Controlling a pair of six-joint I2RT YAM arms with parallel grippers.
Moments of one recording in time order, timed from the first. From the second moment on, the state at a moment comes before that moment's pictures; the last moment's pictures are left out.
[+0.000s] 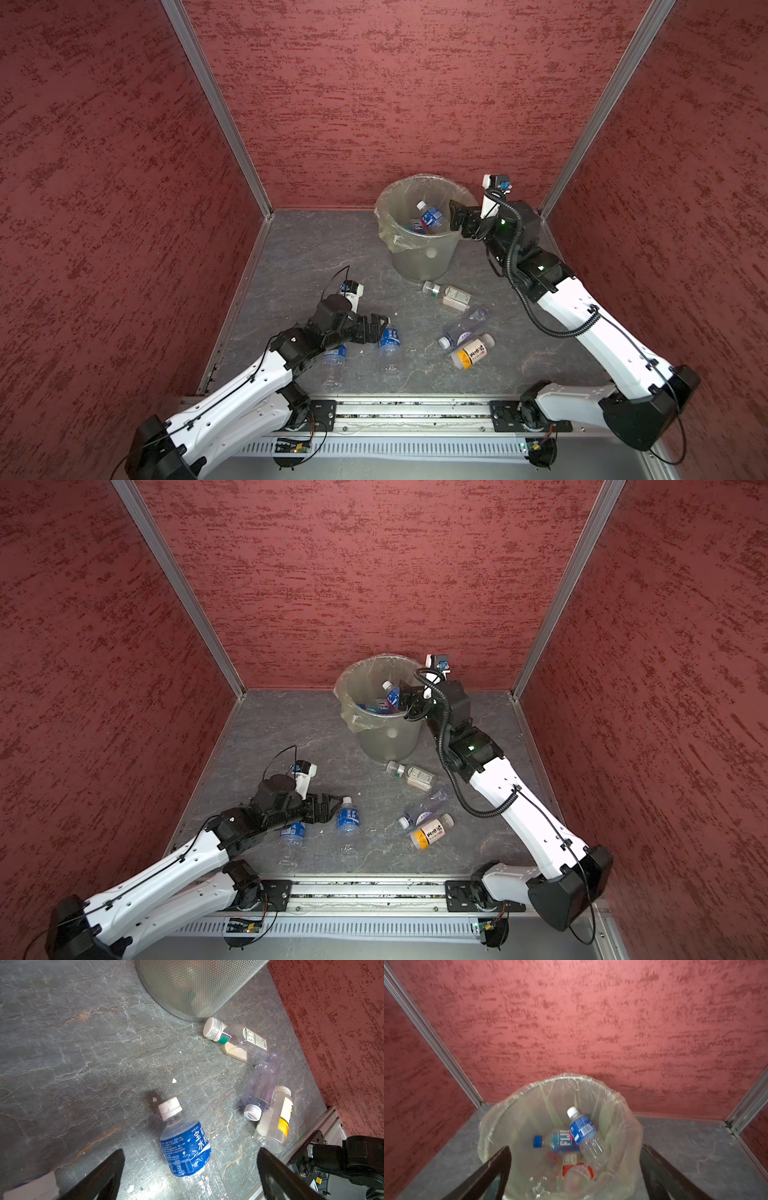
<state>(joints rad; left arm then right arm) -0.72 0.82 0.55 -0.40 0.06 -0.59 0.53 1.27 1.33 -0.23 0.30 0.22</state>
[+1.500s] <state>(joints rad) -0.90 0.88 0.58 -0.45 -0.09 -0.70 0.53 0.95 0.78 -0.27 0.30 0.34</state>
